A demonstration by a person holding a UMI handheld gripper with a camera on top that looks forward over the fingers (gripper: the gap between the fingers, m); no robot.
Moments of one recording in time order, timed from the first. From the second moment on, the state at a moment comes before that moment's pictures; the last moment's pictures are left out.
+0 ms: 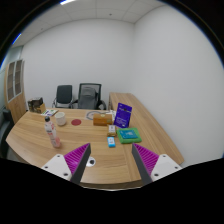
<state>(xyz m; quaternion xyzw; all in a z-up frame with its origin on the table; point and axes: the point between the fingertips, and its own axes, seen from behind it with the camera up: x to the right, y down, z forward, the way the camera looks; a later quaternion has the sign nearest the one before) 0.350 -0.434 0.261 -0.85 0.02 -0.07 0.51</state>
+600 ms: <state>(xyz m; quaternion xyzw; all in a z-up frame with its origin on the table) 0.156 -0.382 0.146 -0.88 -0.04 0.01 0.48</state>
